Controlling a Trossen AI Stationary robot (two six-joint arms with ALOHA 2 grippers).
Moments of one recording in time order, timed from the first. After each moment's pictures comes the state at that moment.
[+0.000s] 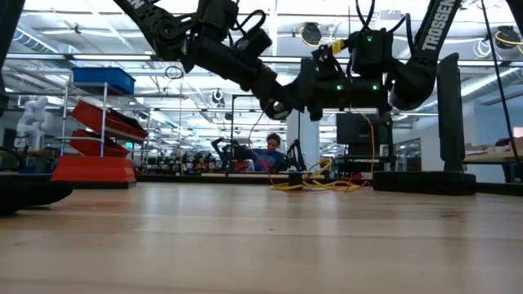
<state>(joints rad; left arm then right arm) 0.32 1.71 1.02 0.54 -0.20 0.53 -0.32 1.80 0.65 1.27 -0.07 0.08</state>
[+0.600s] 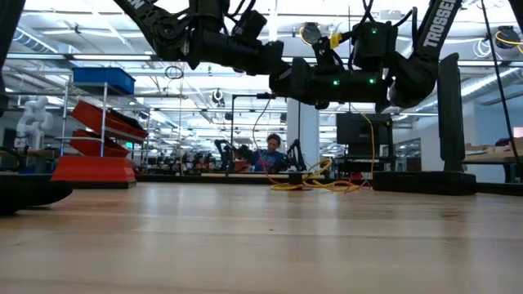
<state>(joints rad) 0.32 1.72 1.02 0.76 -0.18 0.34 -0.28 1.80 0.65 1.32 0.13 -0.08</state>
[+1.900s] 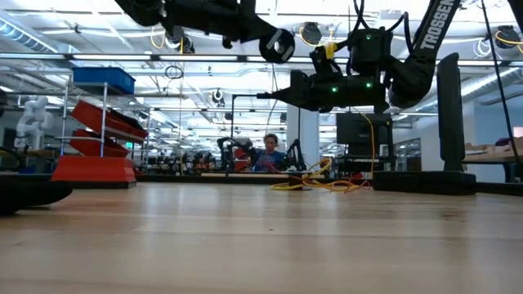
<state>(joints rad) 0.32 1.46 1.02 0.51 0.00 0.18 -0.35 1.80 0.65 1.23 0.17 -0.12</state>
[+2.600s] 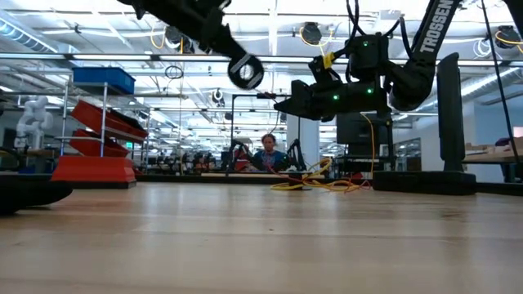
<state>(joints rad) 0.32 1.31 1.03 -0.10 -0.03 0.34 -0.36 1.81 0.65 1.20 0.16 -0.08</state>
